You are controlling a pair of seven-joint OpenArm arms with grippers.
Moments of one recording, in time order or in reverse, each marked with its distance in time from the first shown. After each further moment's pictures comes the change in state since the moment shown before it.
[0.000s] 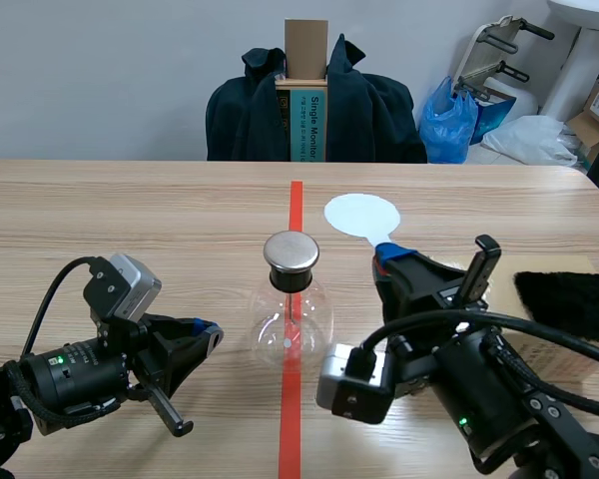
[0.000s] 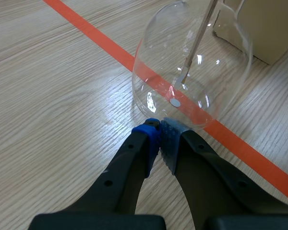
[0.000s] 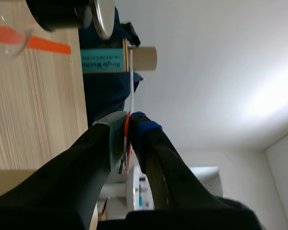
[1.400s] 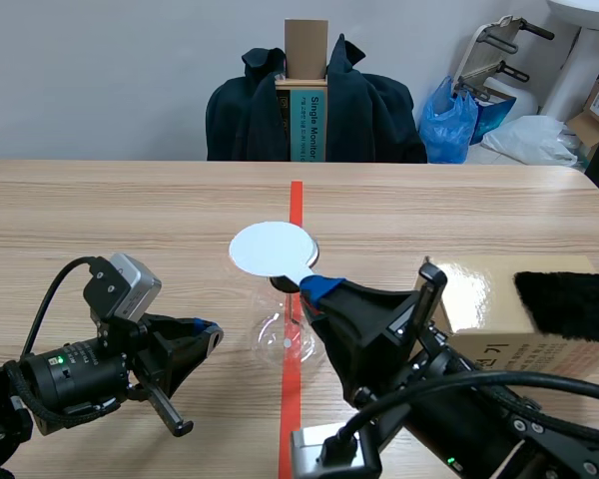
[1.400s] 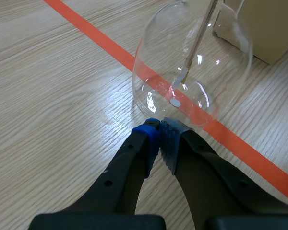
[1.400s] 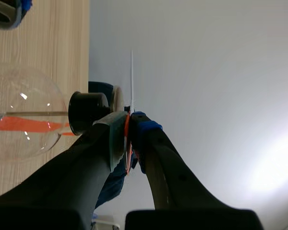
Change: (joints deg) left arm 0.0 0.0 0.0 0.0 0.0 0.0 0.0; right arm 0.0 0.0 0.0 0.0 -0.2 0.0 22.6
